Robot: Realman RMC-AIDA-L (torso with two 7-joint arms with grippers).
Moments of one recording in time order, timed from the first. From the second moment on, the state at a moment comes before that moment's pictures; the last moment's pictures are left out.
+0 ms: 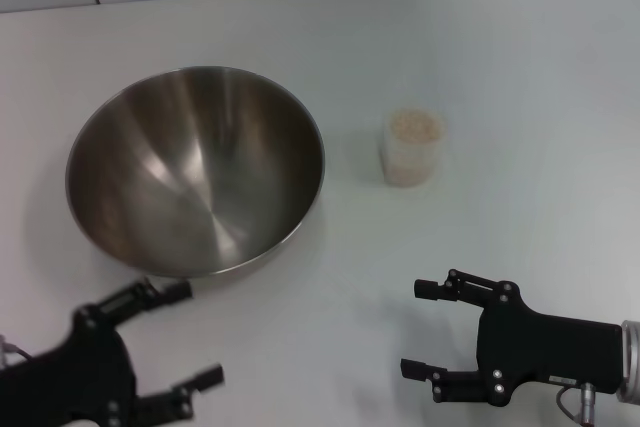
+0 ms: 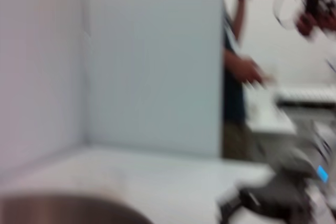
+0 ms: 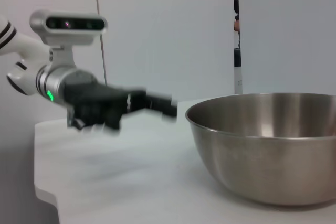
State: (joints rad) left arm -0.19 -2.00 1.24 0.40 1.41 1.72 -0.71; right arm 0.24 2.07 -0.89 -0.28 -1.76 -1.61 0.60
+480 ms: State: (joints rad) left arm -0.16 -2.07 0.94 0.86 1.52 1.29 -1.45; right arm 0.24 2.07 -0.89 -0.28 -1.76 -1.61 0.60
